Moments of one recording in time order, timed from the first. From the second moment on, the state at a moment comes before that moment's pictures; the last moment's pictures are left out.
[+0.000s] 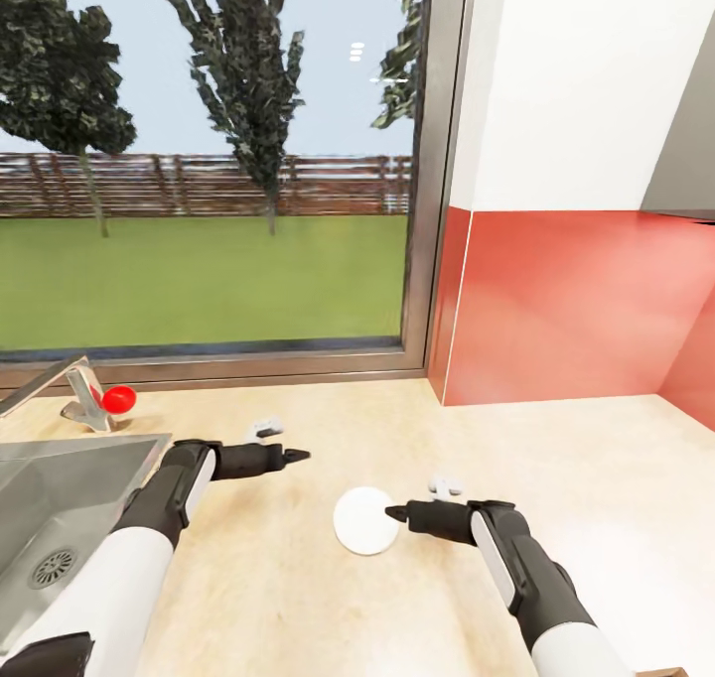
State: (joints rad) left arm -0.77 0.02 0.16 -0.75 -0.07 0.74 -0.74; right arm -0.51 0.06 0.01 -0.95 -0.16 0.74 0.39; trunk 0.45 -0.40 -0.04
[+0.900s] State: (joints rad) left arm -0.75 -0.04 0.17 -0.52 -0.05 0.52 -0.81; right arm -0.48 0.07 0.03 -0.97 -0.16 0.75 0.41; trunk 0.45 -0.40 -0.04
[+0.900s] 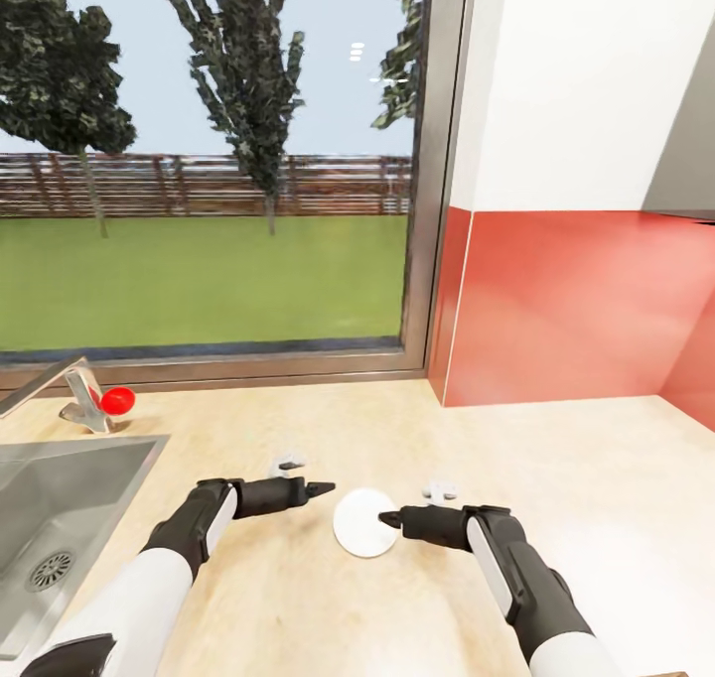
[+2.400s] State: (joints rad) left arm -0.75 -0.03 0.17 -0.47 -0.05 0.52 -0.81; right arm -0.48 0.11 0.09 -0.90 -0.17 0.75 0.42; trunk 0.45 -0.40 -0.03
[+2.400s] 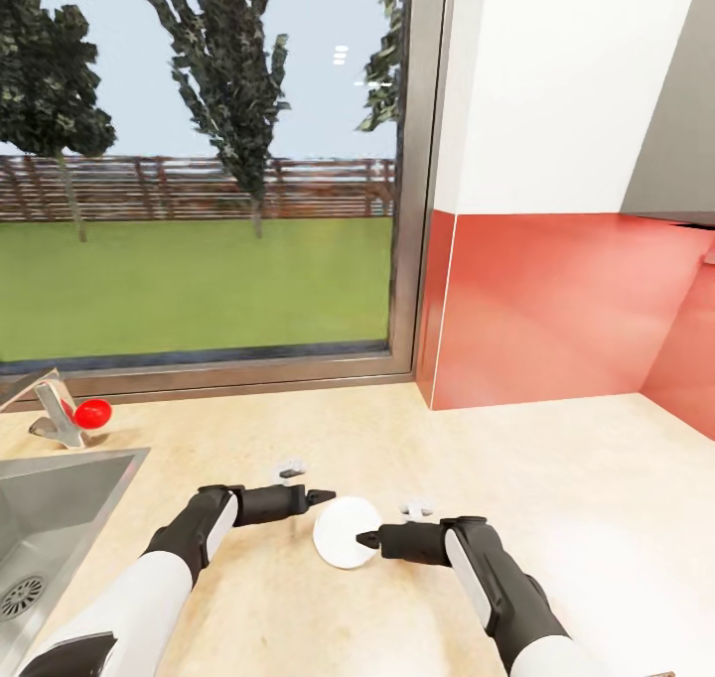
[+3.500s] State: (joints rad) left arm -0.75 -0.04 0.18 -0.30 -0.01 0.43 -0.81; right arm -0.48 0.13 0.09 -0.90 -0.17 0.75 0.42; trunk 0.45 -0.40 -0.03
